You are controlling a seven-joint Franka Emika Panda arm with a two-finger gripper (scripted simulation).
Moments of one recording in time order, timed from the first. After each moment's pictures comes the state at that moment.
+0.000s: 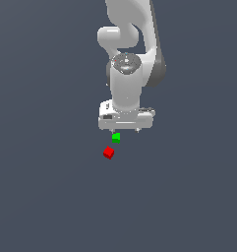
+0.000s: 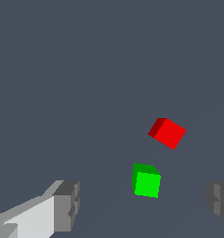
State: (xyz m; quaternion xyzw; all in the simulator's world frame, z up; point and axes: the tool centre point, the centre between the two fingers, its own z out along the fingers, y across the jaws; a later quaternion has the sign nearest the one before) arm -0.010 0.030 0.179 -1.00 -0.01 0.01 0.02
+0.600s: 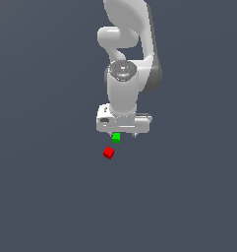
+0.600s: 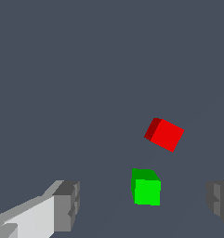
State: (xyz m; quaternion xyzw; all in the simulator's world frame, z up) arm -0.004 0.020 0.163 -1.00 0.03 0.01 0.01
